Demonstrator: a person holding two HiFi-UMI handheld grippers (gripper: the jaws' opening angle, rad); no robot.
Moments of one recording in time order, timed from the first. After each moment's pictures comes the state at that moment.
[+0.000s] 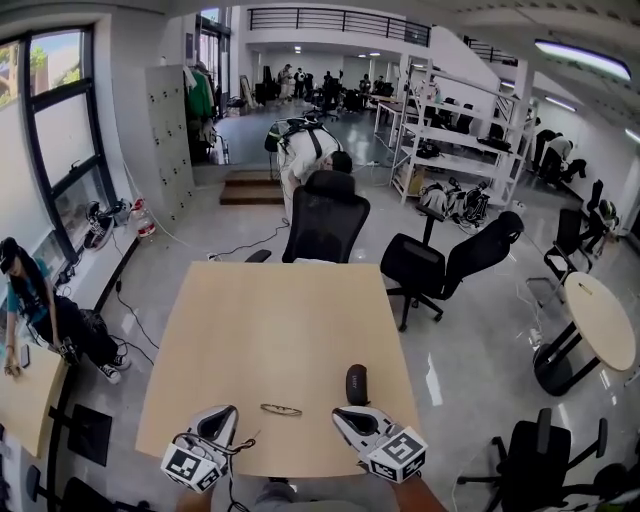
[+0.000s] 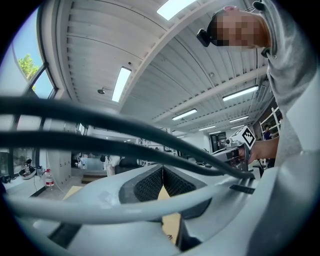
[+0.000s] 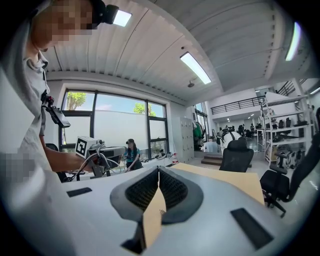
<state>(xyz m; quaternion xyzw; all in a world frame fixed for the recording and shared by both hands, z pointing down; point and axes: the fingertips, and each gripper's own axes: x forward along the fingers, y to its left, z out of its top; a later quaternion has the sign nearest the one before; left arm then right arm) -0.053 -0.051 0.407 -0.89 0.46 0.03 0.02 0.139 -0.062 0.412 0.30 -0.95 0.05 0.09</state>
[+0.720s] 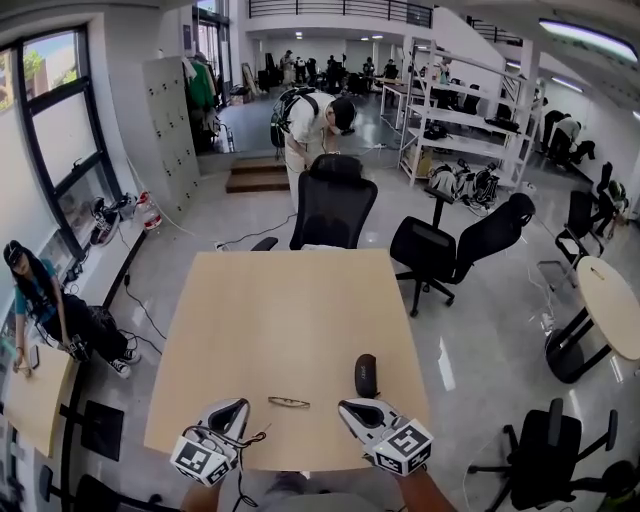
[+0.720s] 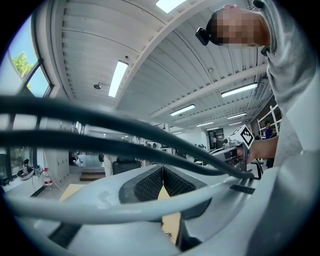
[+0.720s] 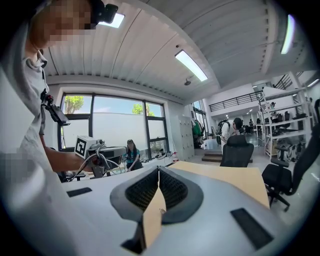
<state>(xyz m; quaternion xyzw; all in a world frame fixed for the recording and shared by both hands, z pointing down) -0.037 -0.071 0.417 -0.89 0.45 0.00 0.01 0.143 -0.080 0.429 0.30 -0.95 0.07 0.09</state>
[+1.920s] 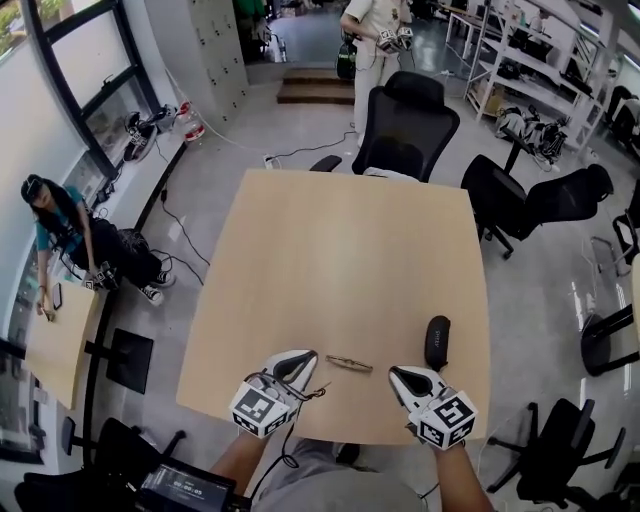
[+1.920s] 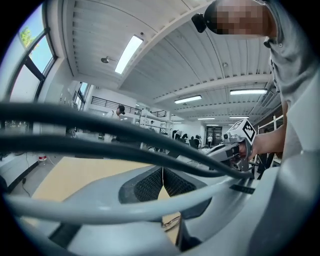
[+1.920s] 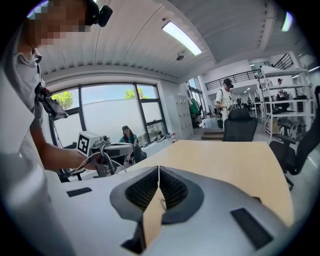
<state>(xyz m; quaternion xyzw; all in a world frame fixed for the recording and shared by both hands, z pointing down) -0.074 -0.170 0.526 -0.90 0.42 -0.04 -0.08 0.075 -0.160 0.527 0.29 -0.93 0.16 0.16</state>
